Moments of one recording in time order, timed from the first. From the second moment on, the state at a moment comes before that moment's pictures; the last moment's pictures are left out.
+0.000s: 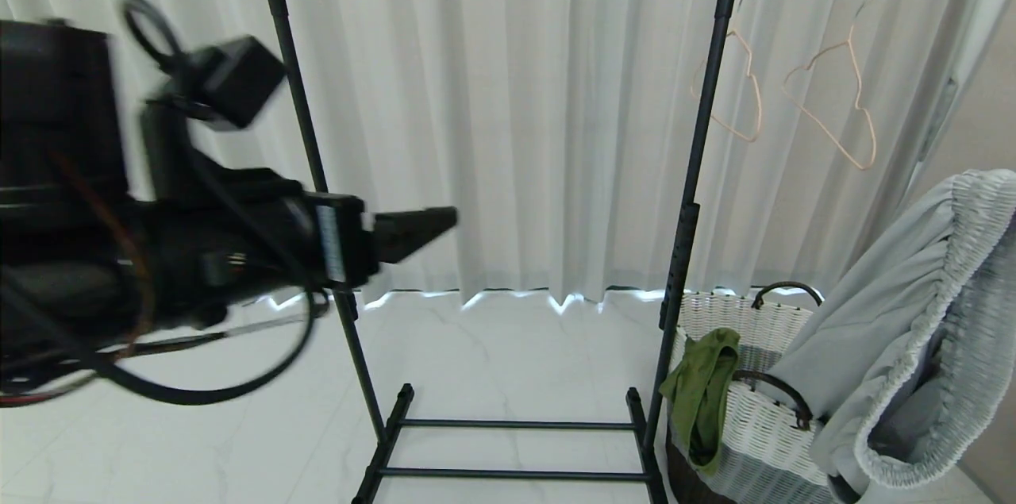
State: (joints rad) left arm -0.61 1.37 -0.97 -0.11 0.03 -0.16; right arm 0.23 1.06 -1.09 0.26 0.08 -0.33
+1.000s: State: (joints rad) left arm -1.15 2.27 -1.60 -0.22 0.18 -0.67; right arm 0.32 1.13 -1.22 0.22 0.12 -0.23
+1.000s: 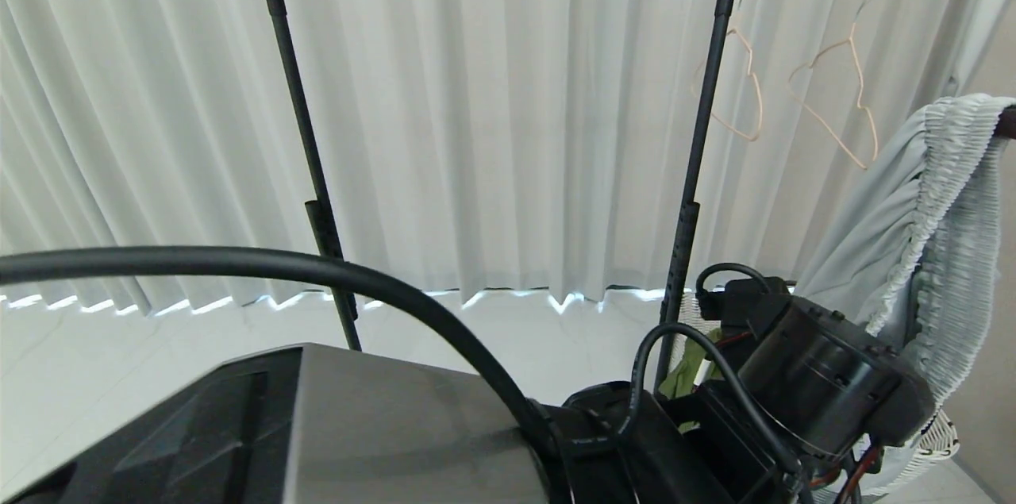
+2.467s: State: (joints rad) left arm -0.94 1.71 -1.13 -0.21 0.32 -0.52; right arm 0.32 1.20 -1.23 0.00 0.22 -0.24
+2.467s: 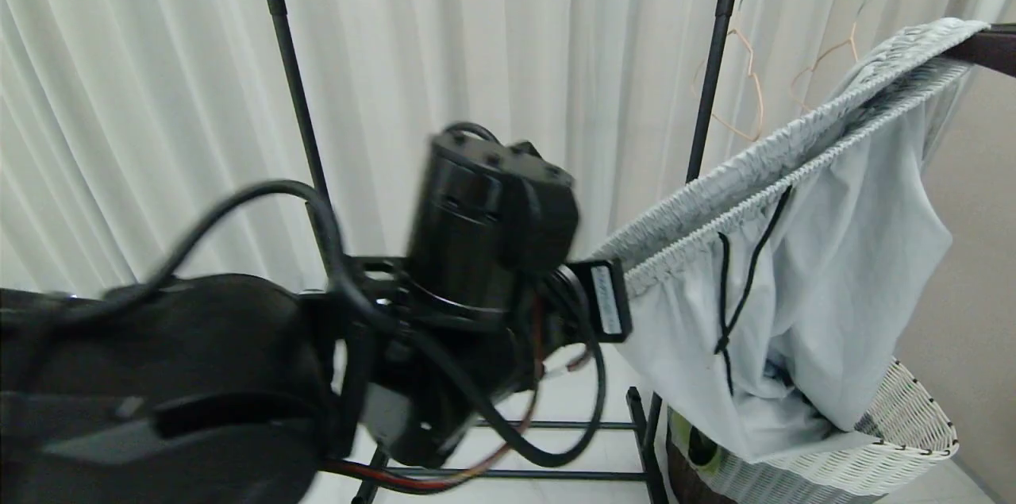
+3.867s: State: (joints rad) left arm -0.84 1.22 -1.25 0.24 0.43 0.05; right arm 0.46 1.20 -1.18 0.07 0.21 -0.32
